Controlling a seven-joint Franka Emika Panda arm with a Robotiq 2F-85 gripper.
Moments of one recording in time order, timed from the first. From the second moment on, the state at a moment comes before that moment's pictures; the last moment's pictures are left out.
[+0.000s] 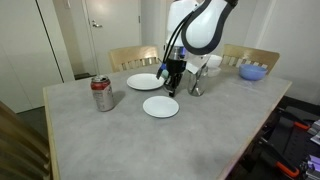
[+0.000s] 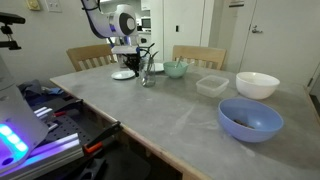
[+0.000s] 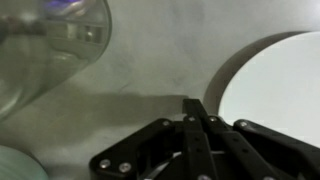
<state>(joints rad) 0.24 0.50 0.02 -2.23 -0.19 2.79 0.08</state>
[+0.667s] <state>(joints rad) 0.21 0.51 0.11 -2.23 0.00 2.78 0.10</state>
